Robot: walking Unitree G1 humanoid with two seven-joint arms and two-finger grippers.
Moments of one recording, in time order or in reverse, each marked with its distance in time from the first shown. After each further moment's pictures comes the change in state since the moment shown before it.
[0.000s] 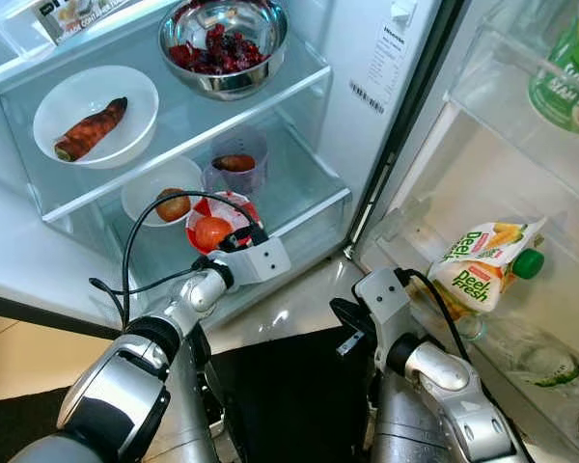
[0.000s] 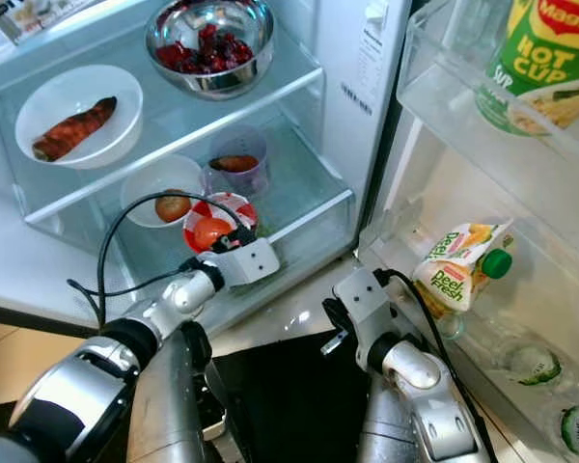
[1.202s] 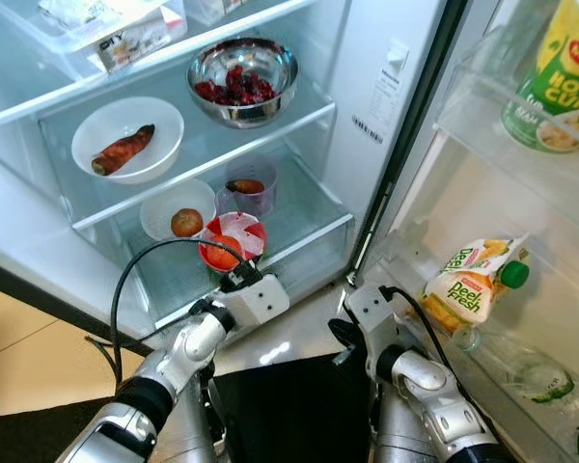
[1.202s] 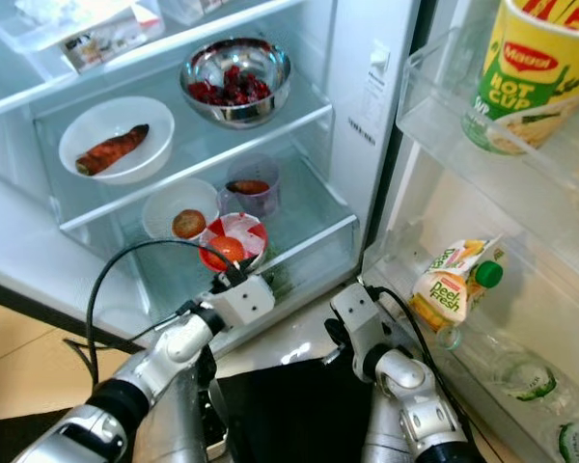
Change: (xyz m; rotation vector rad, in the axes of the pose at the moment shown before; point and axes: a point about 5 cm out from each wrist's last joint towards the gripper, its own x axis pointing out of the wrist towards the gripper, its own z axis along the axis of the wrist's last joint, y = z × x) left arm -0.044 -0.051 -0.008 -0.169 -0.035 0.038; right arm 0.027 0.000 -0.059 0.065 0.155 0.025
